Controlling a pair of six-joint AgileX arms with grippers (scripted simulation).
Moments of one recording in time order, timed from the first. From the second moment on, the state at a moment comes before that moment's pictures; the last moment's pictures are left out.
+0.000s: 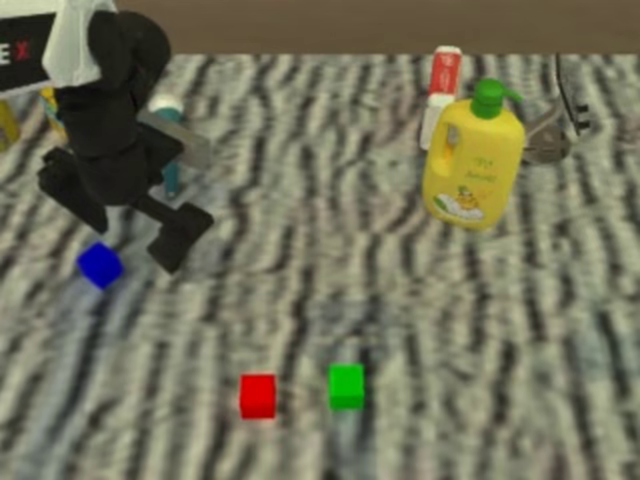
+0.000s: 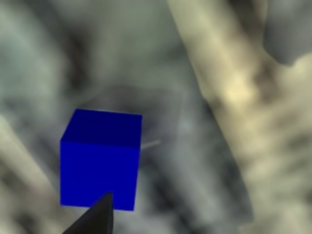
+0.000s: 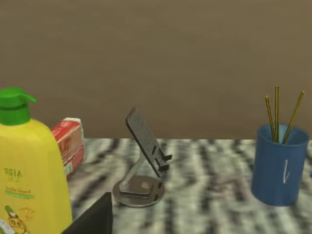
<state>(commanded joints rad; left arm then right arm) -0.25 2.13 1.58 -1.06 0.00 0.35 0.01 0.00 0.00 0.00 0.00 0.00</state>
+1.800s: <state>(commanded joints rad) -0.09 2.27 1.44 -0.74 0.00 0.61 0.01 0.00 0.00 0.00 0.00 0.00</state>
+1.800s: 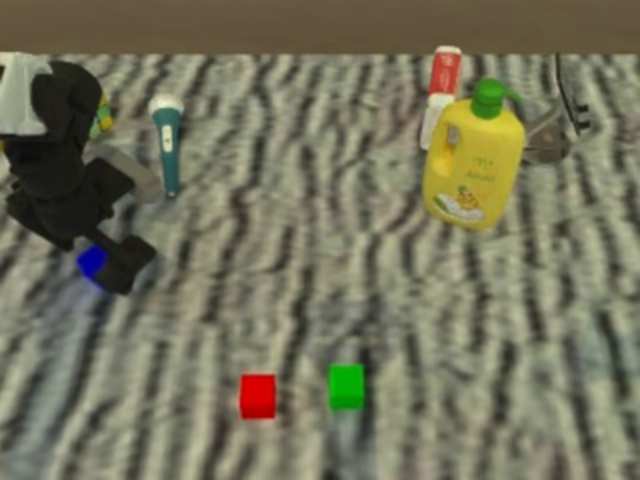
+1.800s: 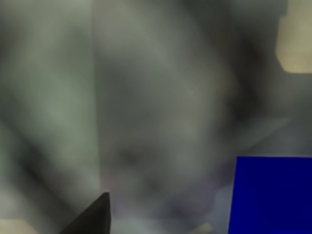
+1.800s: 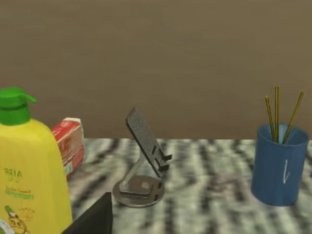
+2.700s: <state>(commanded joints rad) -0.09 2.27 1.44 -0.74 0.00 0.61 0.01 0.00 0.00 0.00 0.00 0.00</state>
